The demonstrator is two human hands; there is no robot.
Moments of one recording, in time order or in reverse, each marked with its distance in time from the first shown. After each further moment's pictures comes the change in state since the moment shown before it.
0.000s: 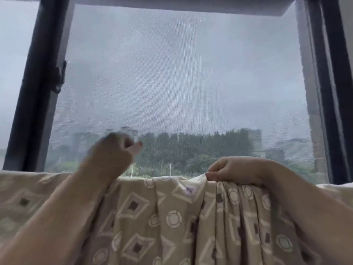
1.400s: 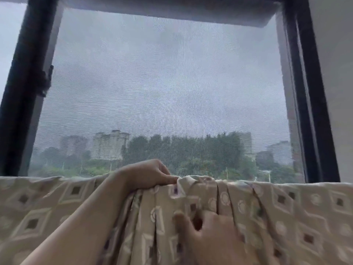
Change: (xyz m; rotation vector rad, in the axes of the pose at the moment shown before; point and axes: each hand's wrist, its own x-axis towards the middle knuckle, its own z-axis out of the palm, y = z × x) left_hand 0.017 0.041 0.072 -0.165 -0.783 0.098; right_hand -0.051 -0.009 0.145 -0.217 0.819 0.287
